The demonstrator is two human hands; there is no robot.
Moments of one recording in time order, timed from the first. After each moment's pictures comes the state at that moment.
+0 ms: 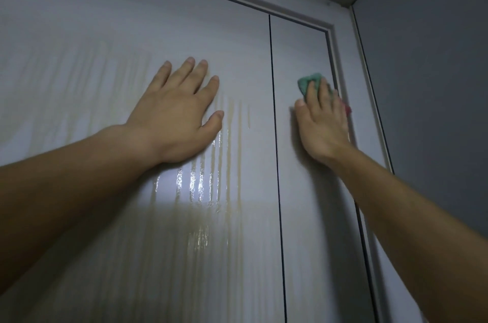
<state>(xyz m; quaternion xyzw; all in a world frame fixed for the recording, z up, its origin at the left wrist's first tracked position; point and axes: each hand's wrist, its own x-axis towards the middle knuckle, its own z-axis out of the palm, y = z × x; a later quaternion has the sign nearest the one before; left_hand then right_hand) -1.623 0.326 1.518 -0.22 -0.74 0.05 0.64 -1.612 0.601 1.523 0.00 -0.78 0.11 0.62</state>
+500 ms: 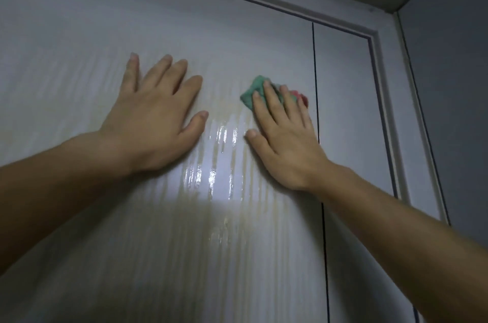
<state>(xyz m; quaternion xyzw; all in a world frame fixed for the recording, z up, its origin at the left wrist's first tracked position) -1.610 0.234 1.490 -0.15 -0.74 0.03 0.65 -1.616 0.490 1.494 0.18 -0.77 -0.10 0.61</state>
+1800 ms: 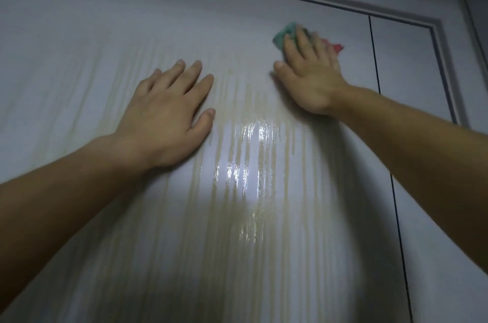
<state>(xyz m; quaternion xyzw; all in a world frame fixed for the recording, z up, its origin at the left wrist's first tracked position) -1.616 0.147 1.485 -0.15 -0.74 0.01 0.66 -1.608 0.405 1.590 0.12 -0.79 -0.08 0.60</state>
